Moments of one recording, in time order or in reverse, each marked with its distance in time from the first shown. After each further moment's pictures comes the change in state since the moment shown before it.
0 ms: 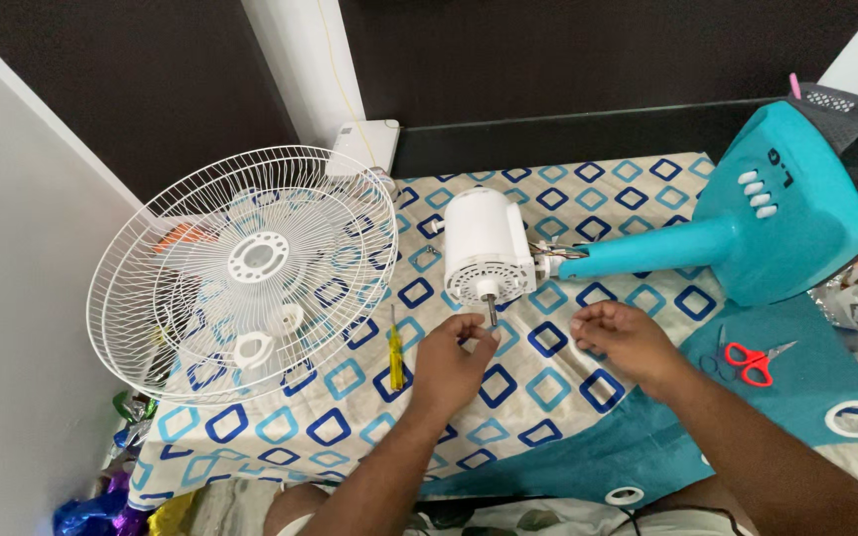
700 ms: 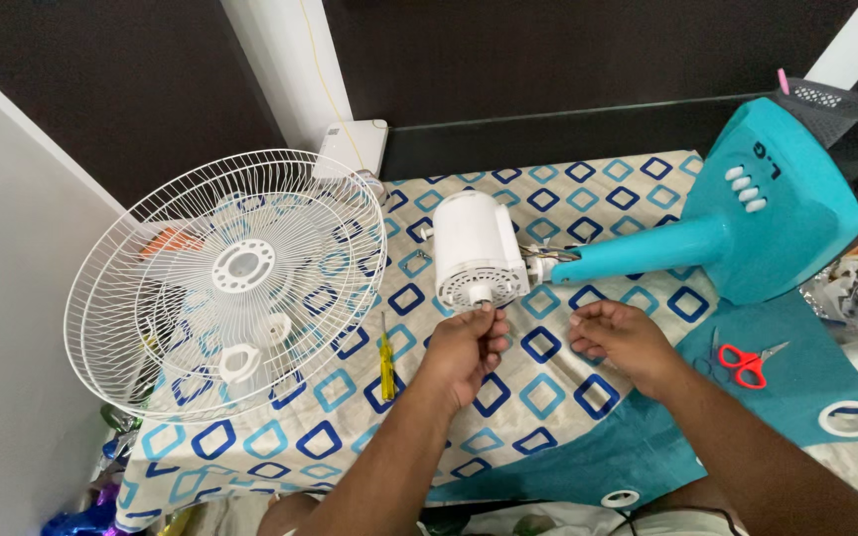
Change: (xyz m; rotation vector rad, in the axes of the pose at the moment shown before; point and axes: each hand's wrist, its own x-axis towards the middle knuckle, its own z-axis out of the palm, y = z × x) left_hand 0.042 -0.004 0.025 -0.817 -0.202 -0.676; right_hand 0.004 -0.005 -0.006 0.077 0.030 0.084
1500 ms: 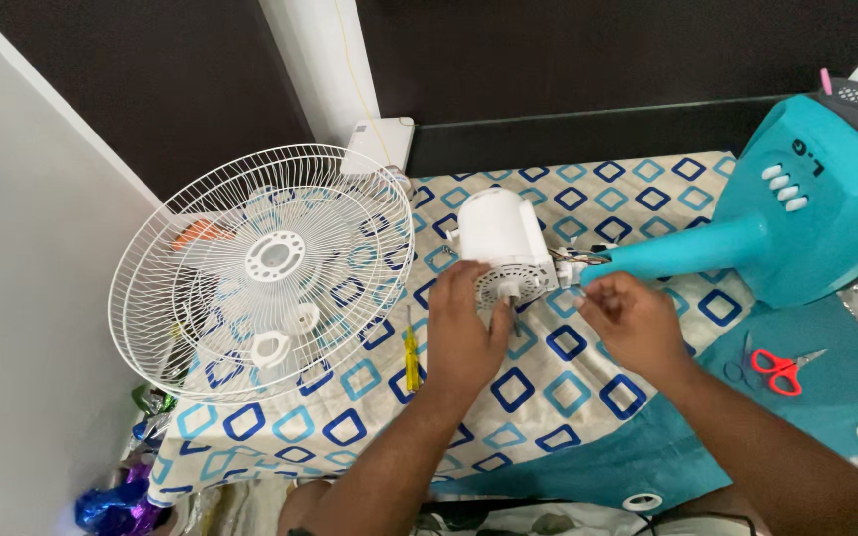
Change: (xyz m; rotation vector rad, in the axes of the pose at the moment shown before) left_hand -0.047 0.025 0.000 1.131 0.360 1.355; right_hand -0.016 -0.029 0.039 -0.494 0.340 -0.614
